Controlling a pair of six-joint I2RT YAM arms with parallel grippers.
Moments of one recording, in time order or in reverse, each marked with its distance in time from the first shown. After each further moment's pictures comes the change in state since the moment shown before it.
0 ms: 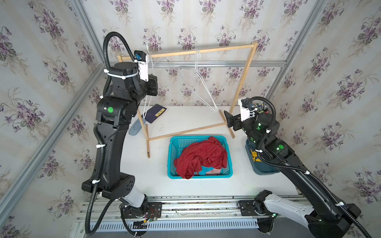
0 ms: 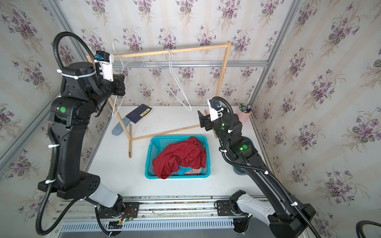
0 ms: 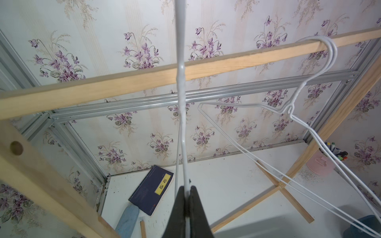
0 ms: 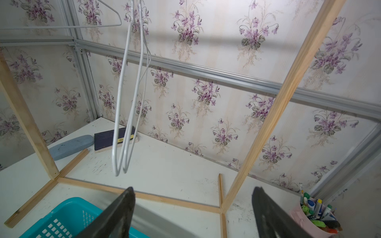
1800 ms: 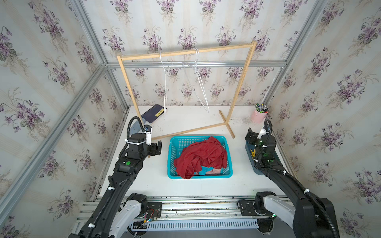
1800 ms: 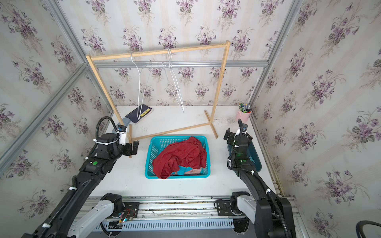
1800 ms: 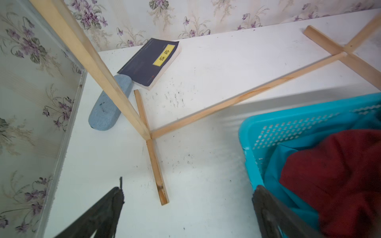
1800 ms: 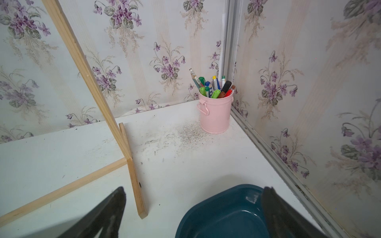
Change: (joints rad) left arm 0.105 -0.740 -1.722 0.584 0.030 0.005; right arm -0.447 0.002 -0.725 0.578 0.164 0.220
